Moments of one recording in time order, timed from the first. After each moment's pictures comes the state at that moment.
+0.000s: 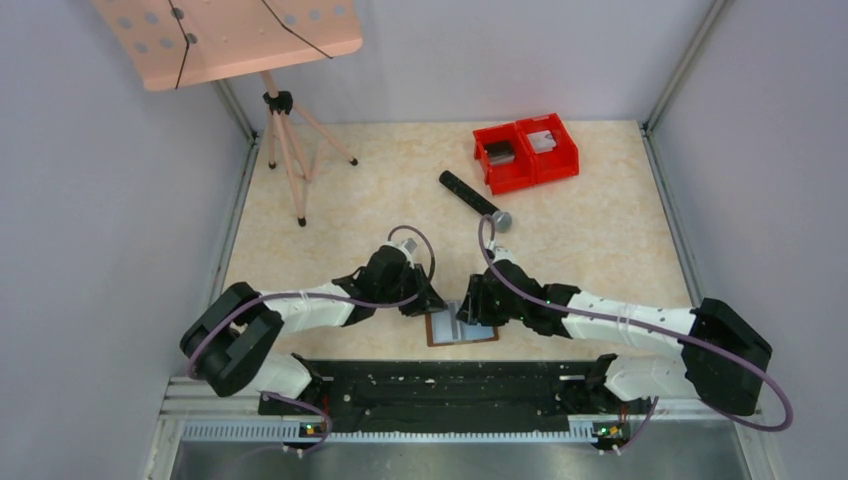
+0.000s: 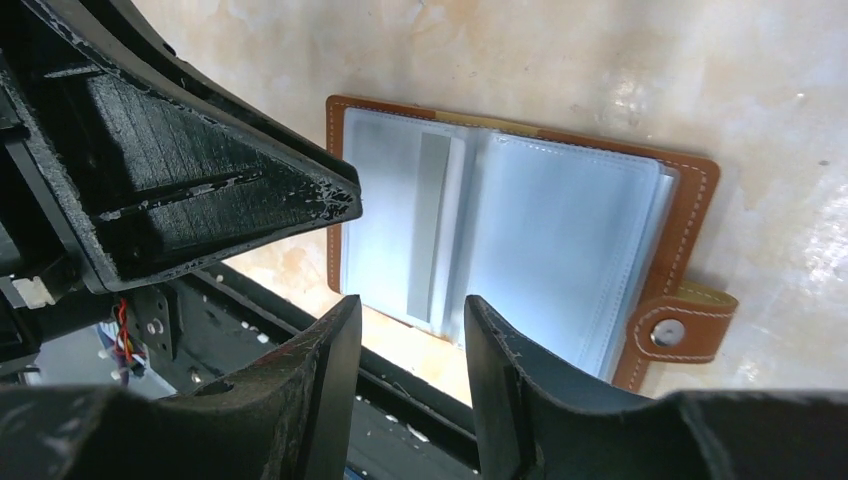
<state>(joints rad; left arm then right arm) -0.73 1.41 0.51 0.19 0.33 -1.04 0.97 1.24 0.59 -0.15 0.04 0.89</state>
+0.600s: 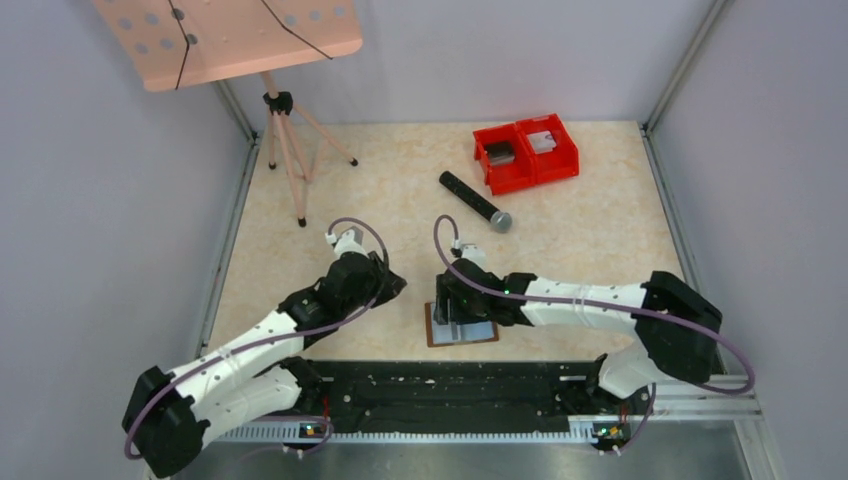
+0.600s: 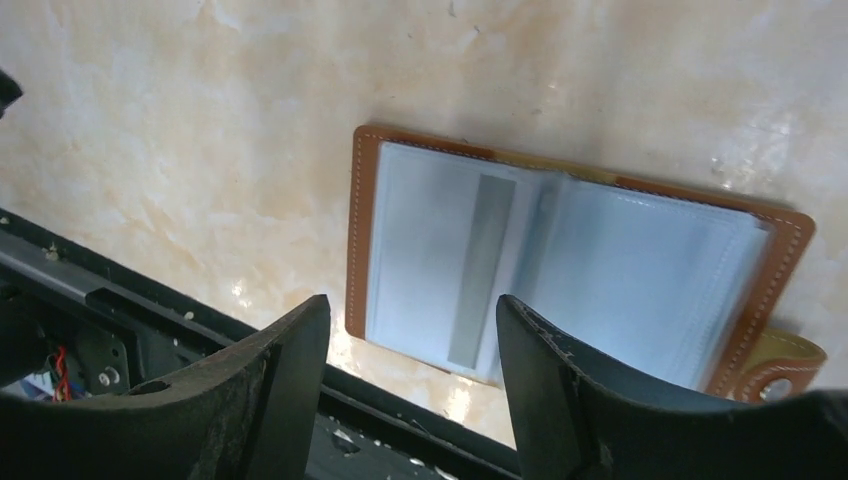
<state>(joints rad) -0.73 0.93 0.53 -0.23 -0.15 -1.00 1.07 1.44 0.80 -0.28 0.17 0.89</state>
